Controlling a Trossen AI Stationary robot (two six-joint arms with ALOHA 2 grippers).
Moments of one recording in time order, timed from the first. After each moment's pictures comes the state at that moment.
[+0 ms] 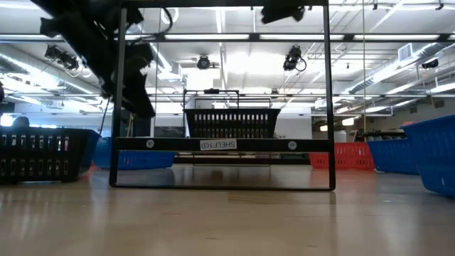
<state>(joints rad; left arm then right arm) 0.04 1.13 0.59 -0.32 -0.42 -0.43 0.00 1.37 1.41 -0.72 0.17 0.05</state>
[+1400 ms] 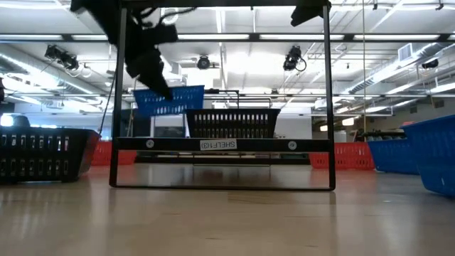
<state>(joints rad) 0.02 1.29 0.86 -0.46 -0.55 0.01 -0.02 1.26 1.41 -0.94 0.22 0.08</state>
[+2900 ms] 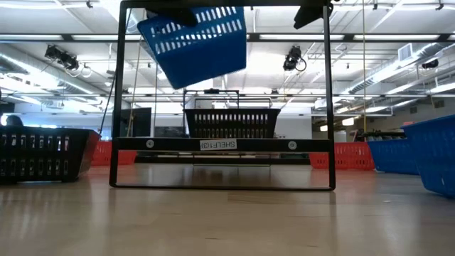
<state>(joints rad) -0.28 1.39 1.13 -0.47 -0.27 -0.21 -0.02 1.26 1.41 -0.97 0.21 0.09</state>
